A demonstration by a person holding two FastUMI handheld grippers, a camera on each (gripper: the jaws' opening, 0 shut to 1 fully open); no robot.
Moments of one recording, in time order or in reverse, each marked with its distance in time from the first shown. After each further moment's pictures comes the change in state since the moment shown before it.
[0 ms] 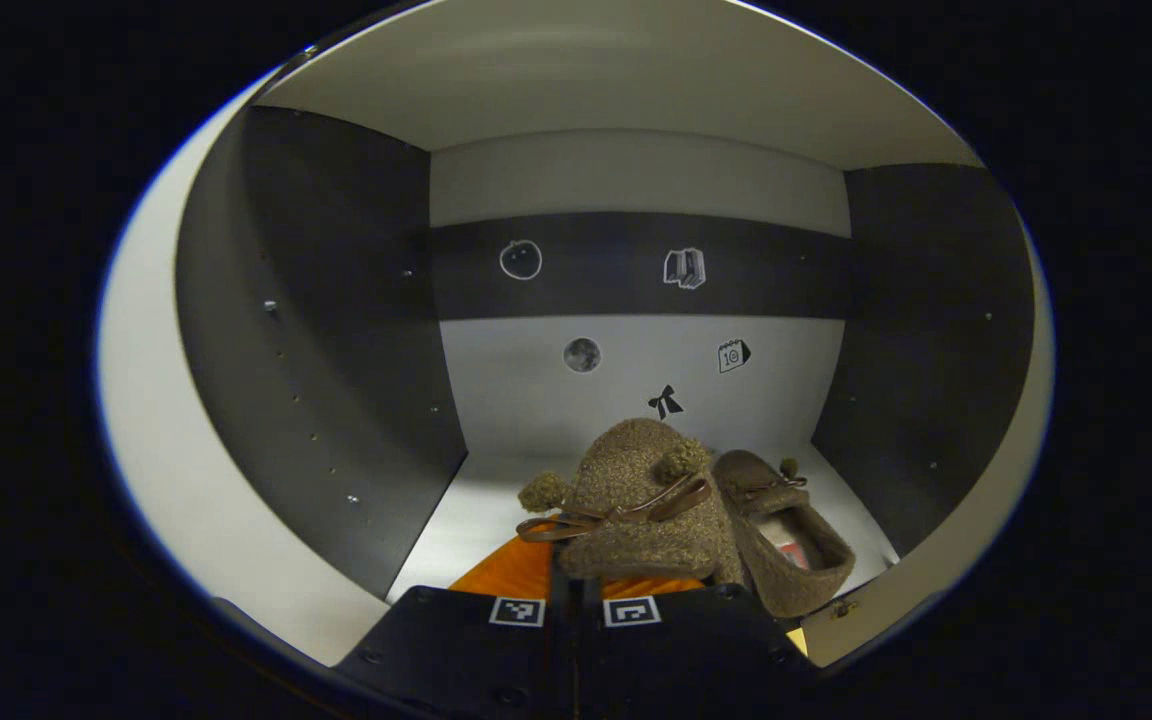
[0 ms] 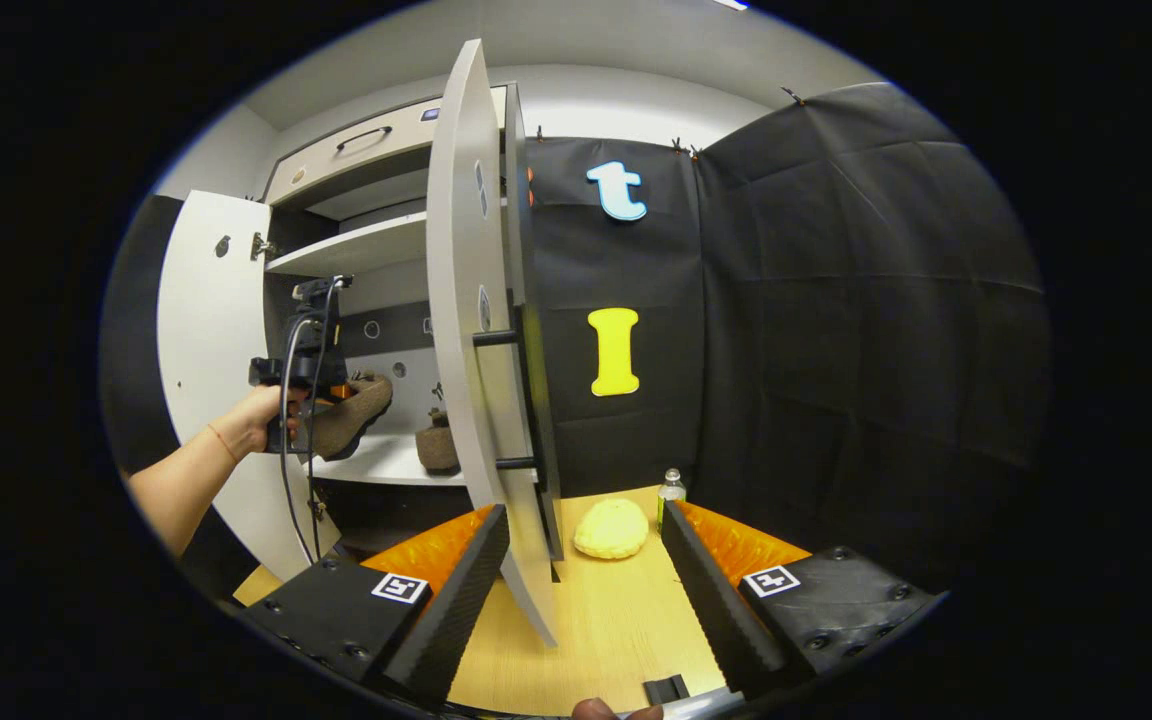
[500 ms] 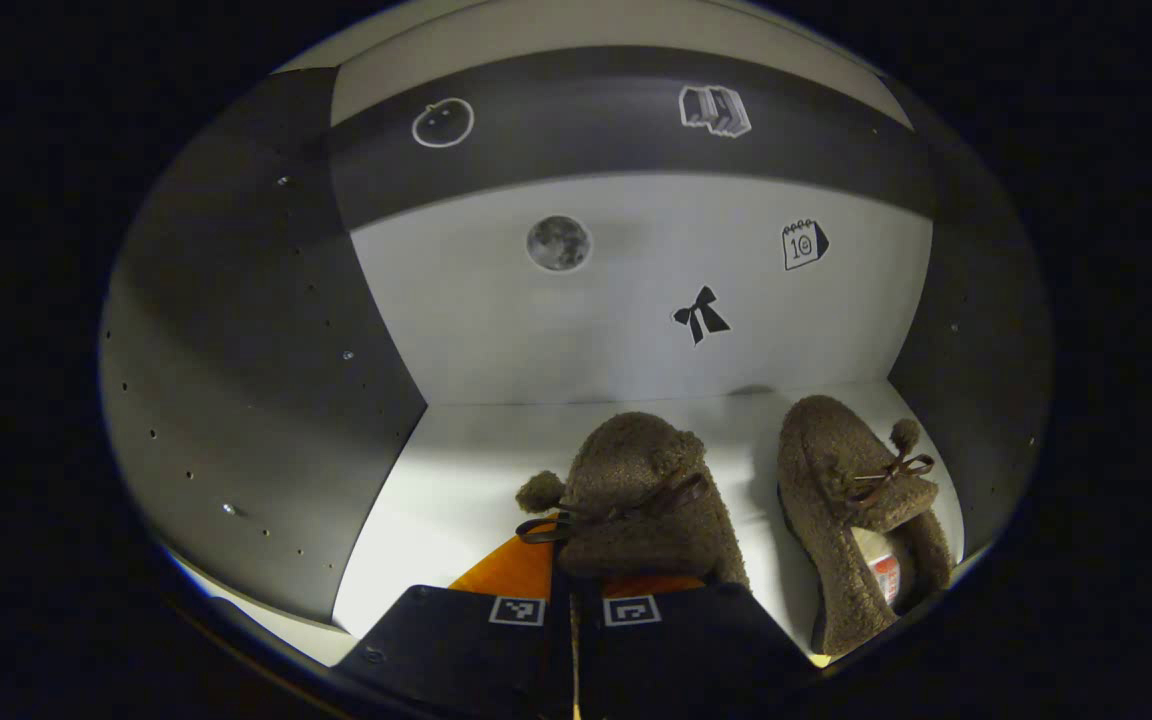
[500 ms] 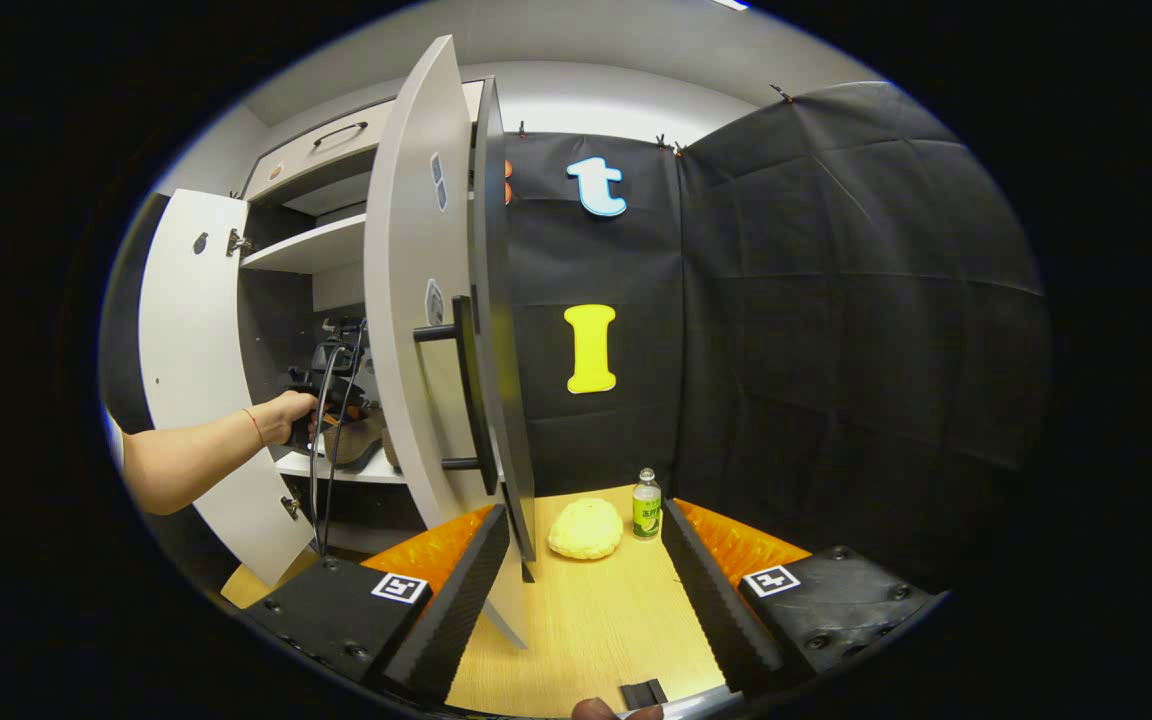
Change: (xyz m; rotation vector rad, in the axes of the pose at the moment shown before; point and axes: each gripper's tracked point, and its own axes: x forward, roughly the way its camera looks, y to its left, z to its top) left arm 0.098 -0.009 -0.046 0.083 0.227 0.068; right arm 0.014 -0.029 0.001 -0.010 0.006 -0.047
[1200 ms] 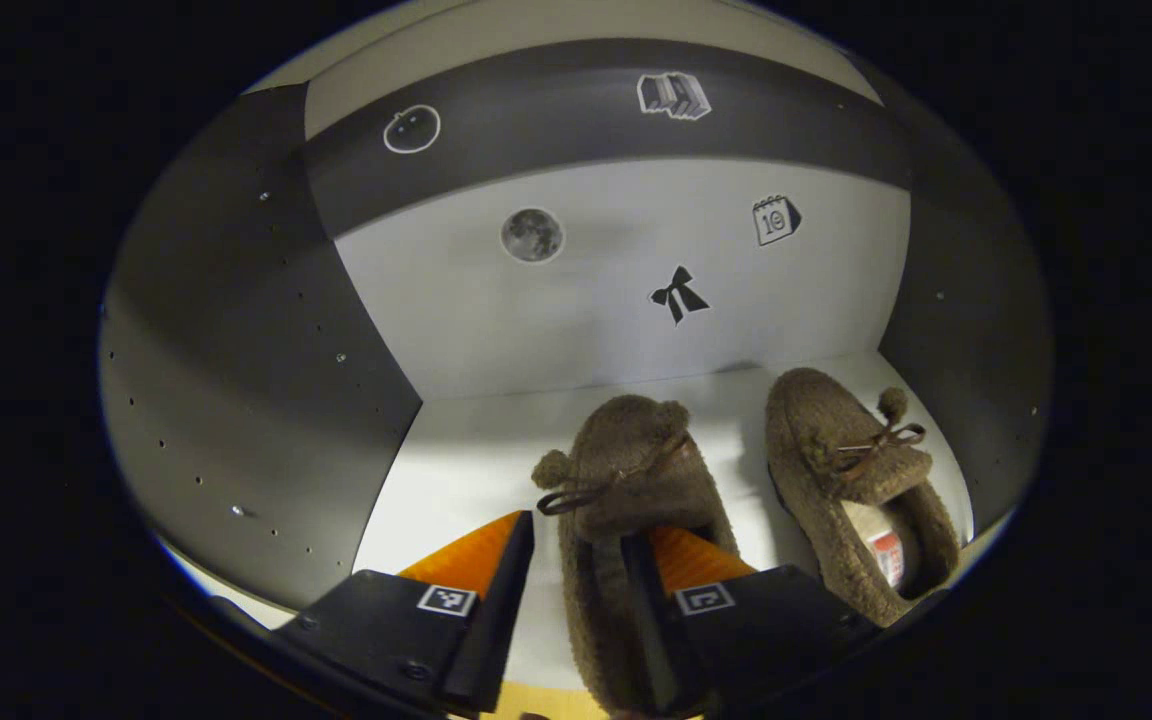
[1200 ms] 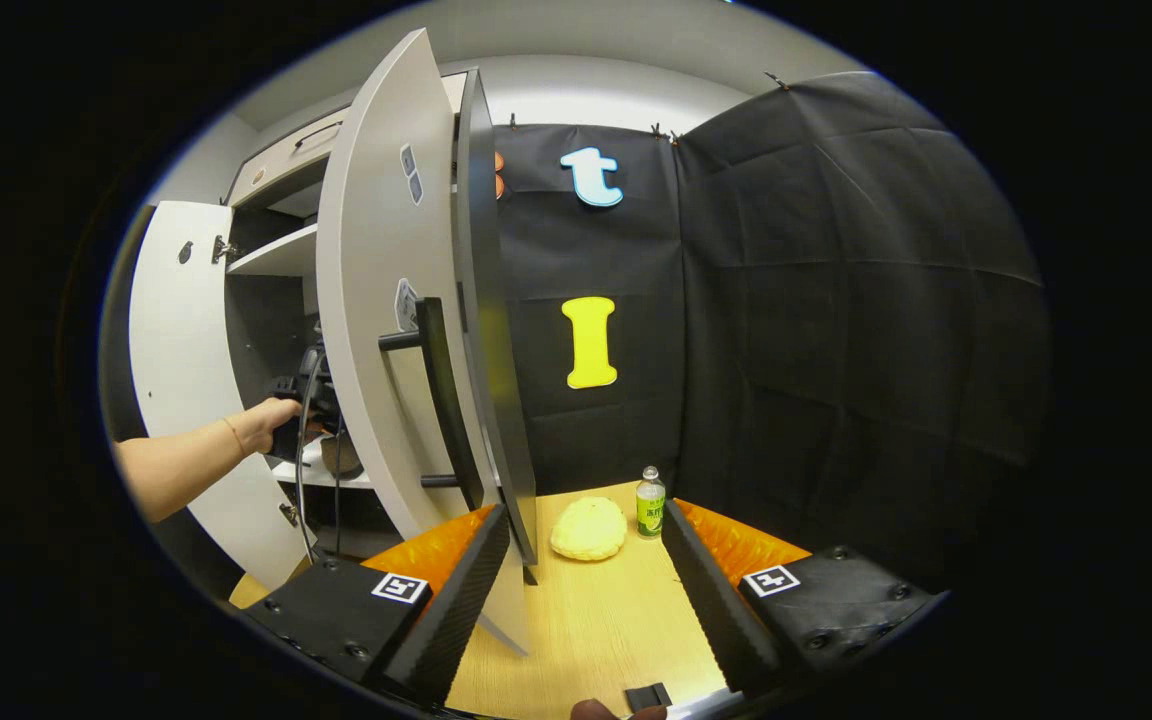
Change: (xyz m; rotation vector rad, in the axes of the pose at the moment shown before) left arm -0.032 -0.002 -0.008 0.067 -0.021 -0.018; right arm 0.023 0.000 0.008 0.023 0.021 0.009
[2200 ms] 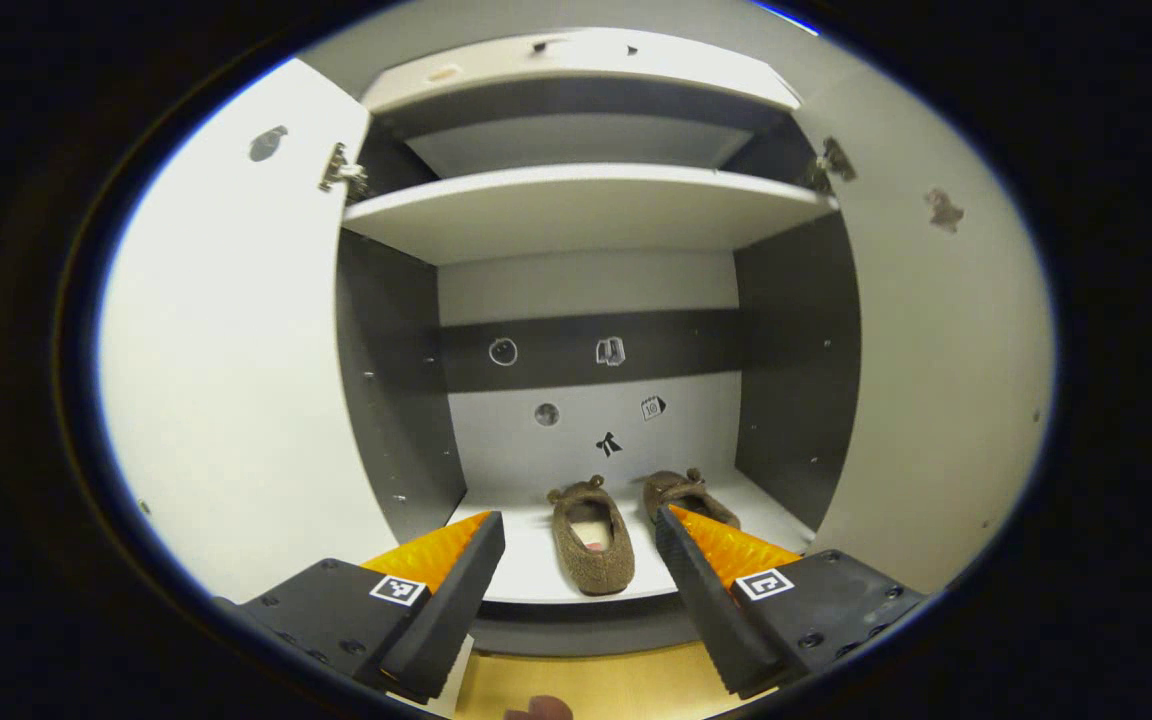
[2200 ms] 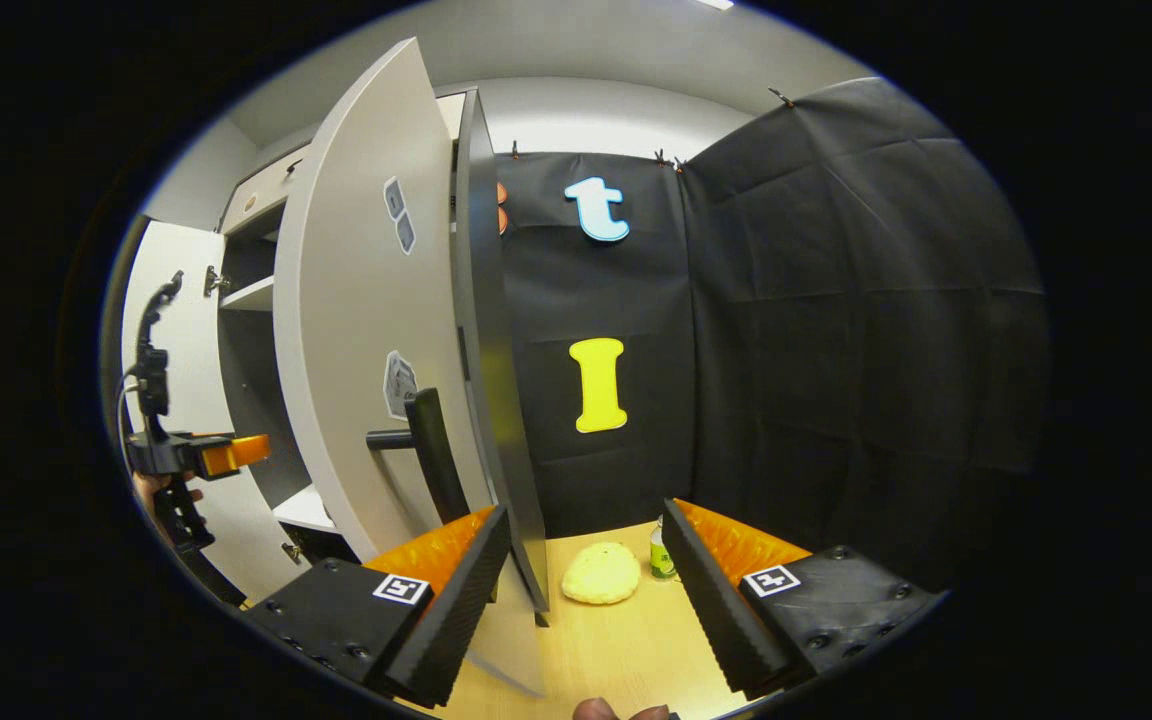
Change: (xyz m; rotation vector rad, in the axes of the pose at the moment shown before) left arm -0.287 0.012 -0.028 -0.106 -0.586 -0.099; right arm 0.037 0.015 0.046 0.010 -0.116 0.017
